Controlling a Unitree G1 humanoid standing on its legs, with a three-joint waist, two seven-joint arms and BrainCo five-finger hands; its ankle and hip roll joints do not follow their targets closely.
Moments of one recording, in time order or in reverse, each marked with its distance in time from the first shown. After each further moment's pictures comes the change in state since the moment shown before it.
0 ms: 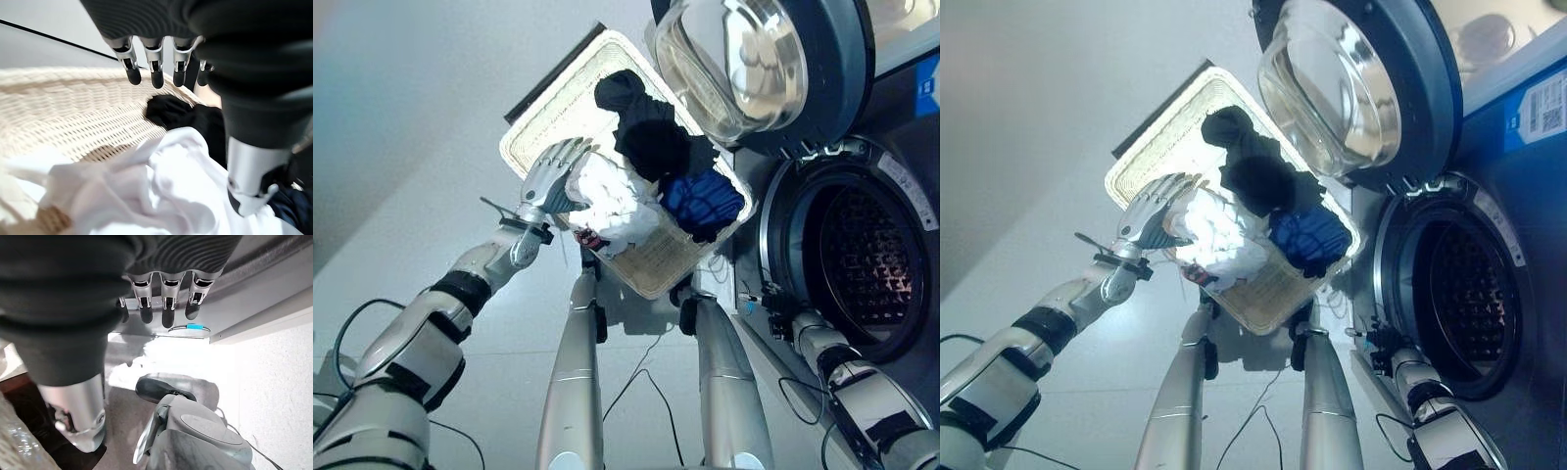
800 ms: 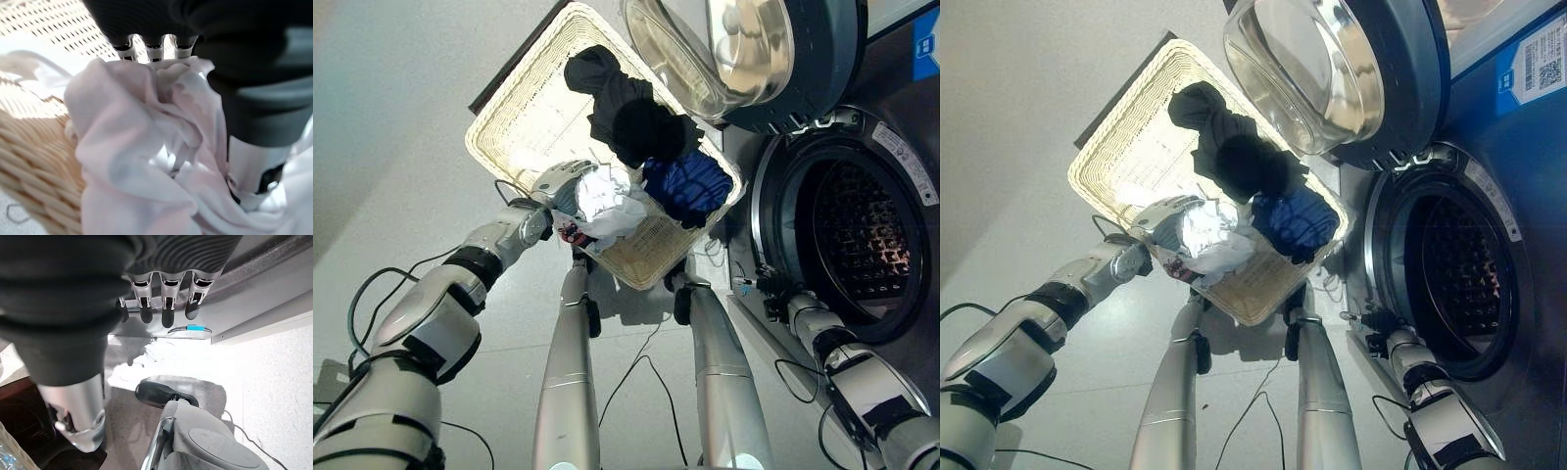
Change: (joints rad) left arm -0.123 -0.071 -0.077 0.161 -0.050 0.114 -0.492; right arm -0.067 -0.009 0.023 0.002 0.000 0.000 0.009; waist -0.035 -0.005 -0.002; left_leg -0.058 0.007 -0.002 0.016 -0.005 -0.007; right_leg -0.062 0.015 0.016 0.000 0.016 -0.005
